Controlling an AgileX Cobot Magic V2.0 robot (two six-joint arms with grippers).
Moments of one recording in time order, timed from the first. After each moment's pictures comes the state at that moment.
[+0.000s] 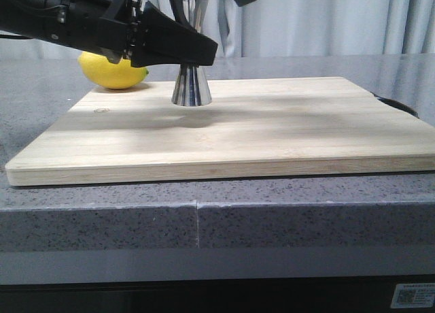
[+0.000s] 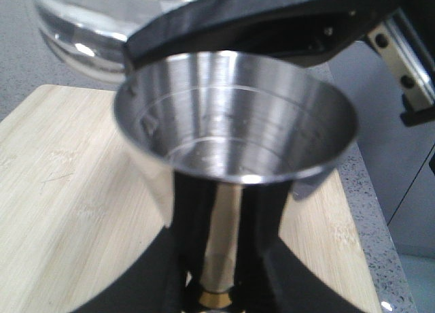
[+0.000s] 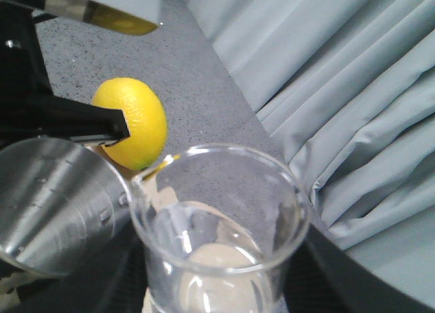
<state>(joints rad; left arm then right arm) -0.31 1.83 -1.16 -1.55 1.16 2.08 0.54 1.45 -1.01 -0.79 -0.25 -0.02</state>
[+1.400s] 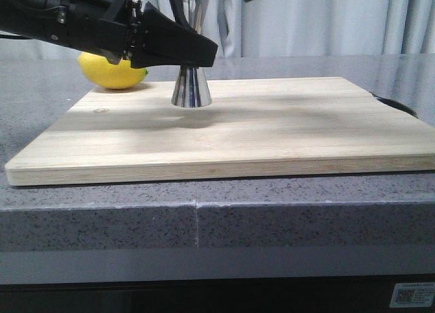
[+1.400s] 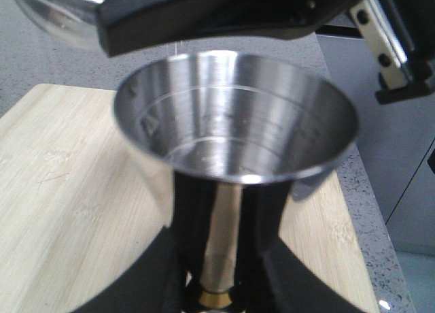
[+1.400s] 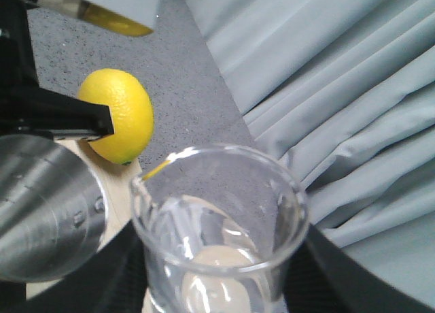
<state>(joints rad) -0.31 1.83 -1.16 -1.55 1.16 2.08 0.54 1.45 -1.05 -0.89 -0.21 -0.02</state>
